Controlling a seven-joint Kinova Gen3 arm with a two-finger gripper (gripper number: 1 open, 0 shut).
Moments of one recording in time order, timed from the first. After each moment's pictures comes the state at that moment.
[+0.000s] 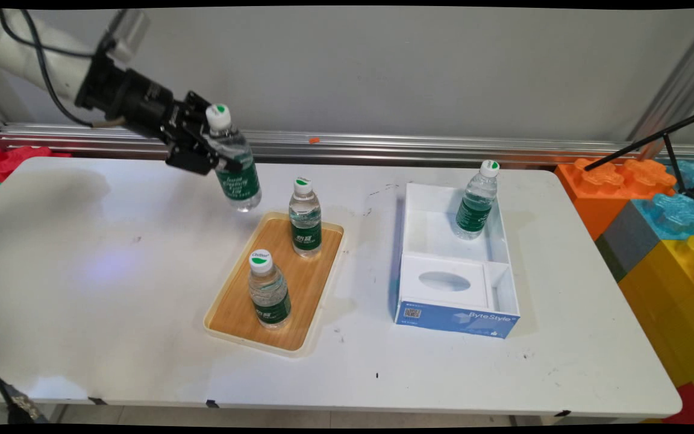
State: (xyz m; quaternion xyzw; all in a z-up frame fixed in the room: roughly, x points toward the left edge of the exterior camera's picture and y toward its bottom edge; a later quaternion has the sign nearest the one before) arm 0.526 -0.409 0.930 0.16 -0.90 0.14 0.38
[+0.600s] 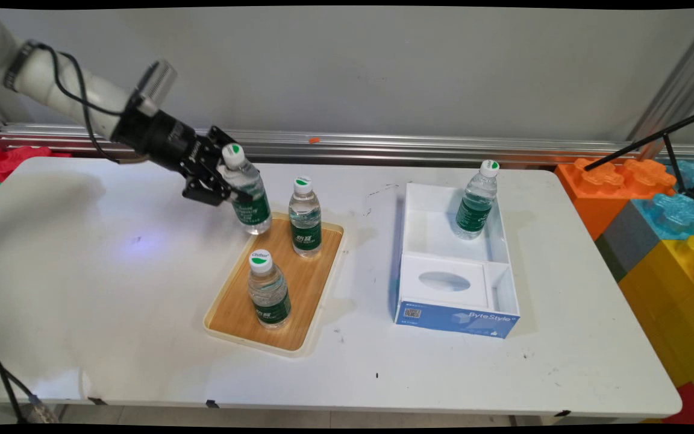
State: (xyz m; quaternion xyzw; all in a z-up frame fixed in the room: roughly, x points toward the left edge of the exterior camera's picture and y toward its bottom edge) arm 0.531 -0.436 0.862 0.09 -0.91 0.13 0.39
